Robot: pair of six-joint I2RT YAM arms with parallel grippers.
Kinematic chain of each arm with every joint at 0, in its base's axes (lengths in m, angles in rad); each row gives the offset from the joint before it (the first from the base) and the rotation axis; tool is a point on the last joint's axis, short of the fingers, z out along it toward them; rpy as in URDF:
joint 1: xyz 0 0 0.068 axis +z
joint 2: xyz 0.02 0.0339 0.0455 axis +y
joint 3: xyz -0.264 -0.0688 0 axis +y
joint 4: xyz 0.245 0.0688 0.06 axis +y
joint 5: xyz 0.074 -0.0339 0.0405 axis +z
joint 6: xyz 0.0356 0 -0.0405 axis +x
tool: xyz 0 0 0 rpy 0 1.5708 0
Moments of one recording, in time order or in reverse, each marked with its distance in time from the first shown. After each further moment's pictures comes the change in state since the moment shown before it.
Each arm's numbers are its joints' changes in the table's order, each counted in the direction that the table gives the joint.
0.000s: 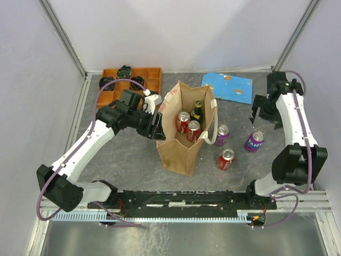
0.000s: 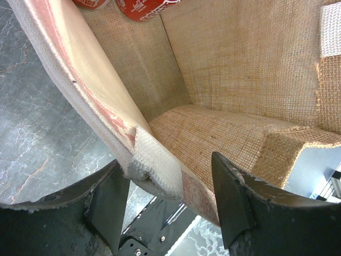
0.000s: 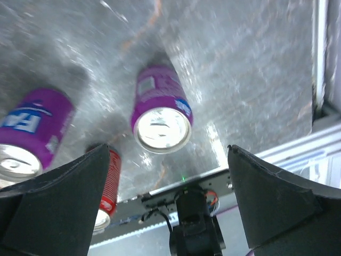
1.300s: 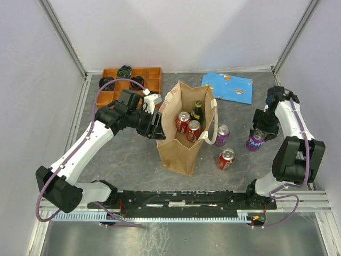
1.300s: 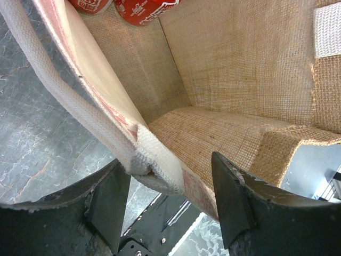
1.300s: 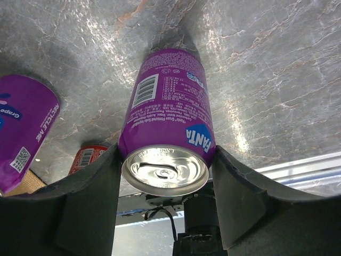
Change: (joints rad) left arm 0.000 -0.012 0.000 -0.007 0.001 0.000; right arm -0.128 0.004 0.298 -0.139 0.172 -0.050
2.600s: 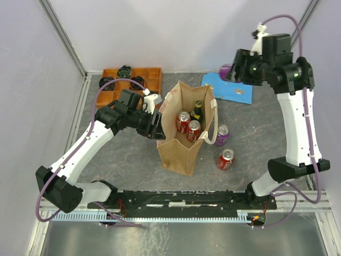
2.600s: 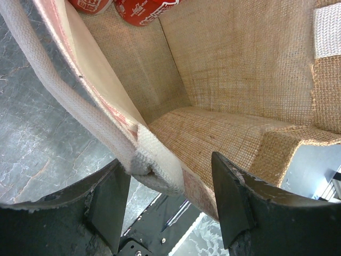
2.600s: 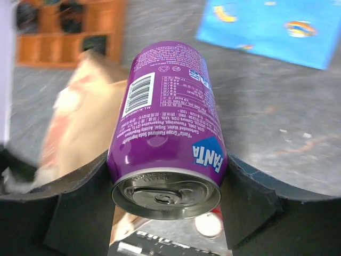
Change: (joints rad) left arm 0.000 0.000 0.000 0.000 0.000 0.000; right arm 0.357 0.040 -0.947 0.142 0.111 0.095
